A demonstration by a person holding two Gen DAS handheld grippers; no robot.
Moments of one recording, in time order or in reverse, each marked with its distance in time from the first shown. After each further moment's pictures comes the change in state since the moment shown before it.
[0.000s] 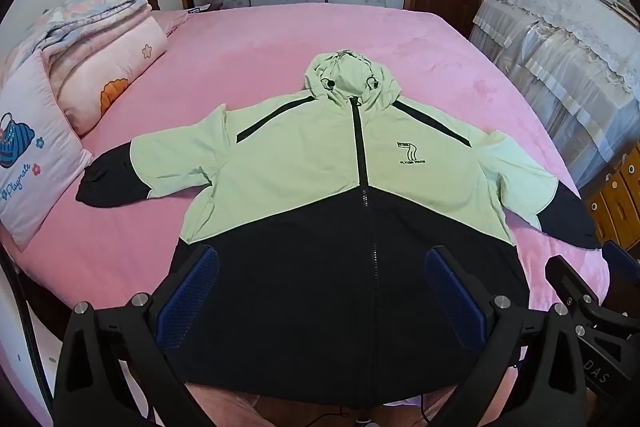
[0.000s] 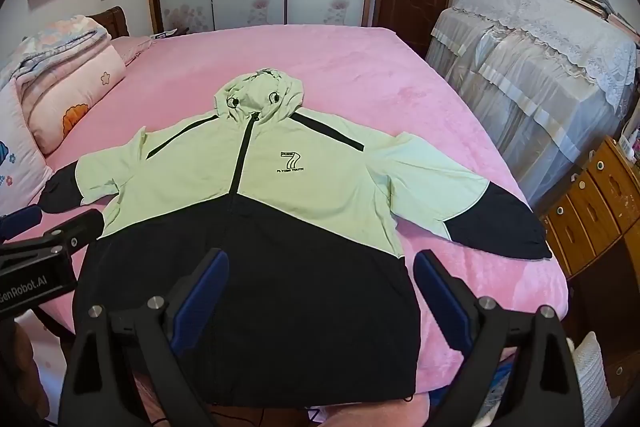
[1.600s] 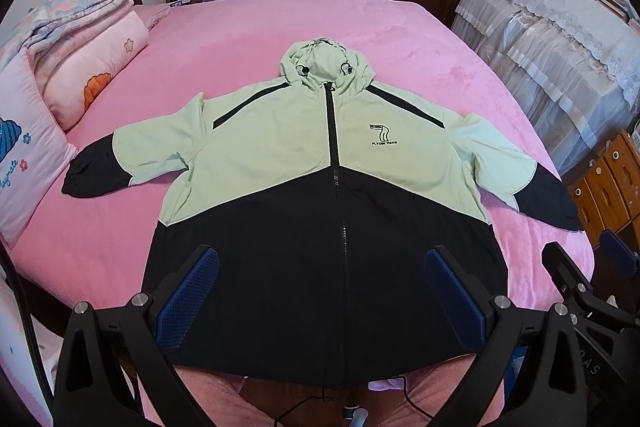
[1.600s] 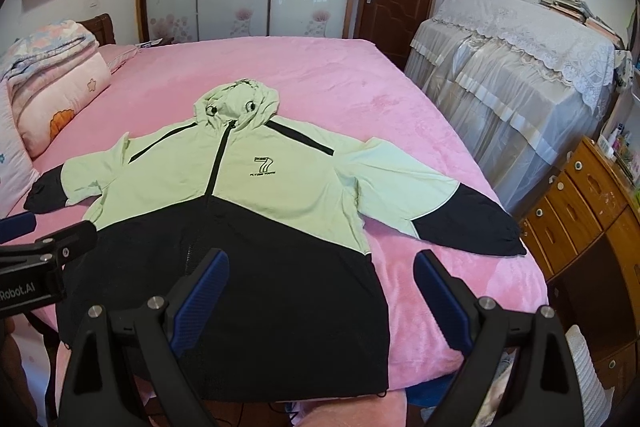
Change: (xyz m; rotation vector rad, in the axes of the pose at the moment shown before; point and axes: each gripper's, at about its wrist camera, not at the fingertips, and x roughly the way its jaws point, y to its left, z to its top) left arm -0.010 -0.020 -0.017 0.014 0.046 -0.056; right arm -0.020 -0.022 -0.018 0.009 -0.051 -0.059
